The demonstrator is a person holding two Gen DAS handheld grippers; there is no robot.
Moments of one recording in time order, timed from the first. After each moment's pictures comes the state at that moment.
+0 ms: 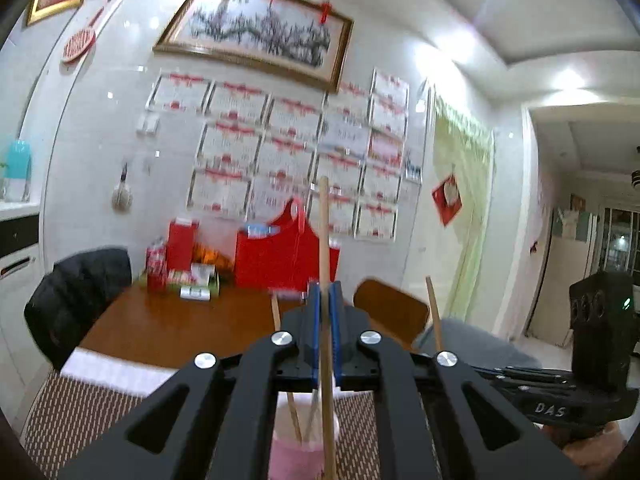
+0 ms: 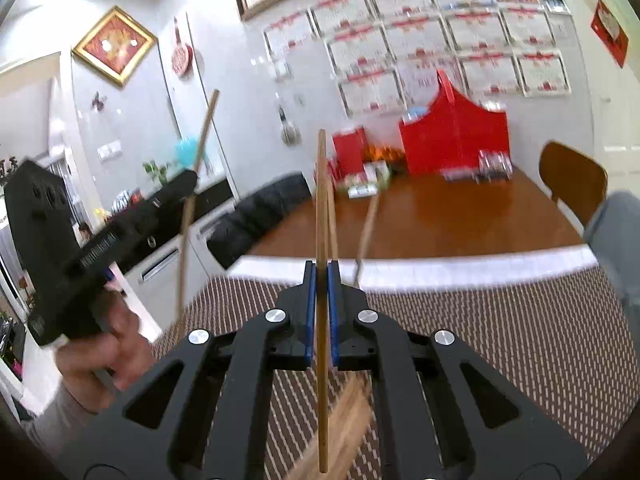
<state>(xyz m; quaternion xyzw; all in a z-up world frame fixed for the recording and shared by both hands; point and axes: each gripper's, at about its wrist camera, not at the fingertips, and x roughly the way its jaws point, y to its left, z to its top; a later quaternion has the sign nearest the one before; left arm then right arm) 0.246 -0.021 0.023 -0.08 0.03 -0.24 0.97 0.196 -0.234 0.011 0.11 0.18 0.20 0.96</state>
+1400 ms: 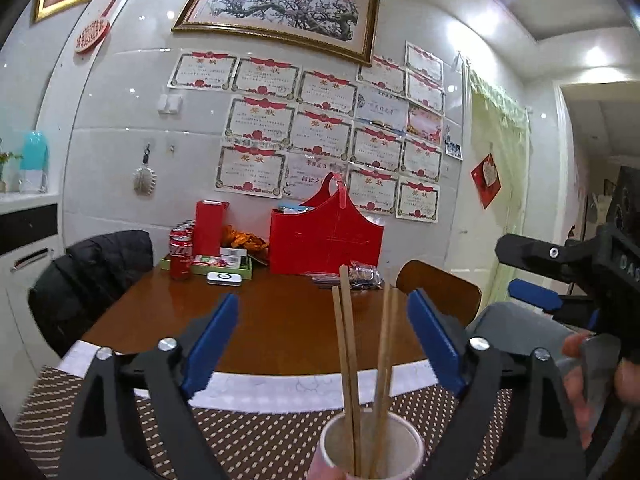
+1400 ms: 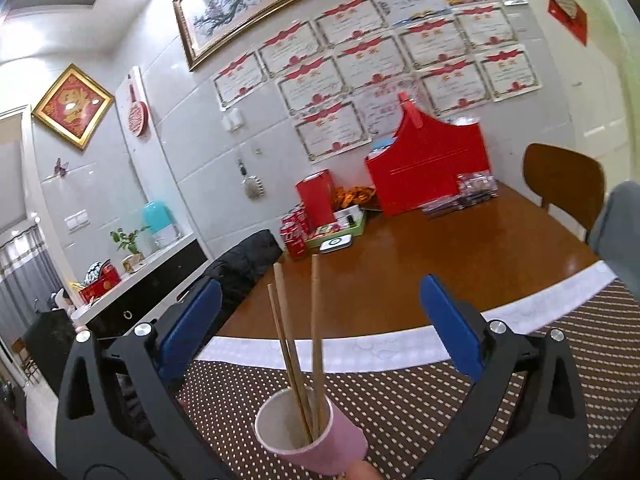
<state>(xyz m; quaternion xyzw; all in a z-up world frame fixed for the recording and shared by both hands) 0.319 -0.025 -0.029 -0.06 0.08 -0.18 0.98 0.265 -0.259 0.010 0.19 0.14 0.13 0.96</state>
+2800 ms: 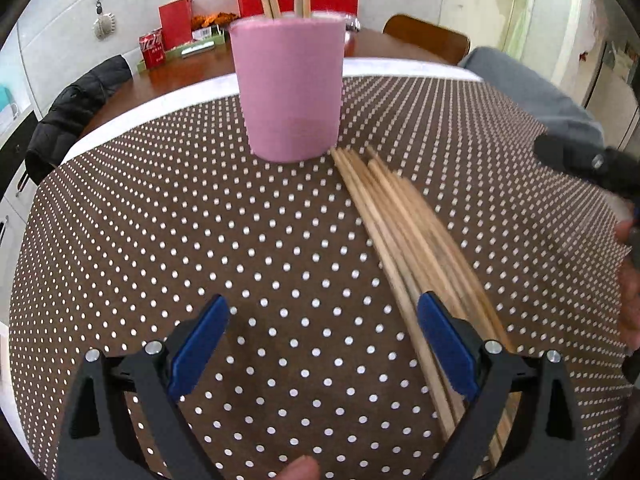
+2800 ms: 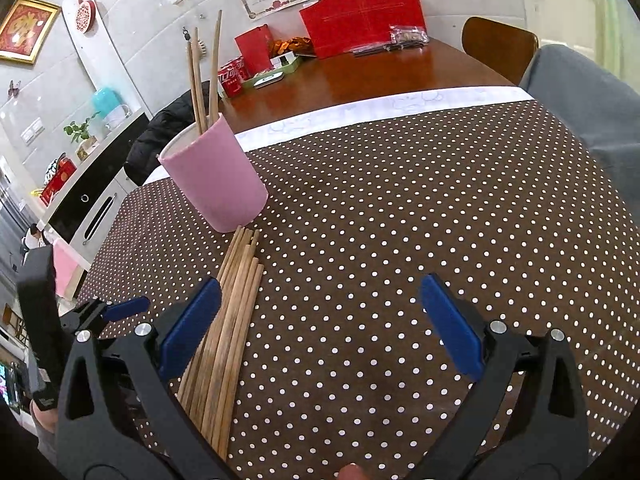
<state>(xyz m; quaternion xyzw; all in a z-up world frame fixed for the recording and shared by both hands) 0.222 -0.070 -0.187 0.09 0.45 -0.18 0.87 0.164 -0.278 -0.134 0.15 0.38 0.09 0.91</state>
